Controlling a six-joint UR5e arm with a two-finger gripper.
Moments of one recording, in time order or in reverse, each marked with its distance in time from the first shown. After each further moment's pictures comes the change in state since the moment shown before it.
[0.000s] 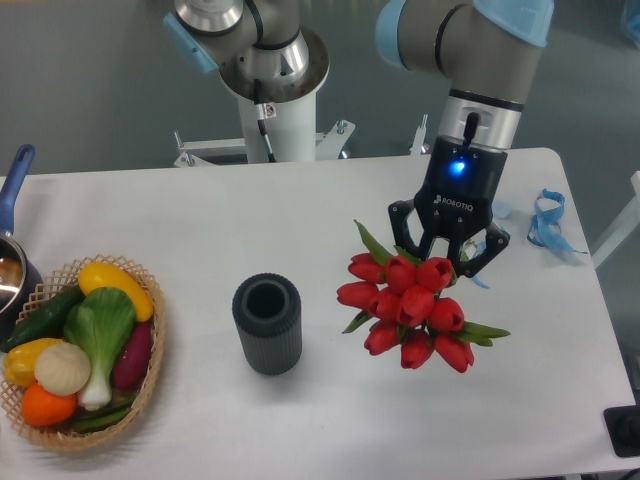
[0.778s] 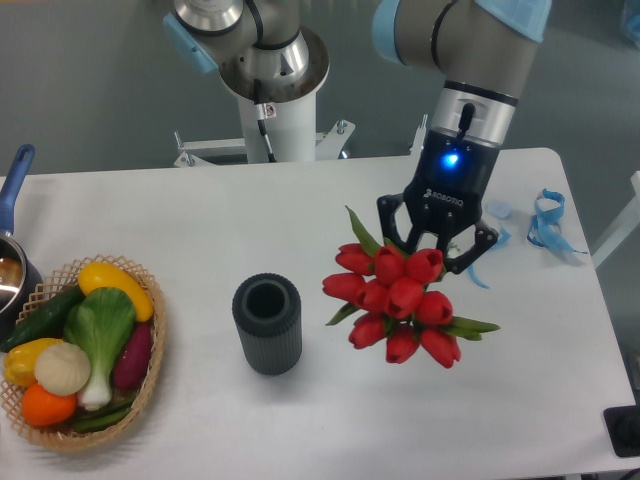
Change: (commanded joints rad) arm -0.058 0.018 0.002 0.000 -0.089 -0.077
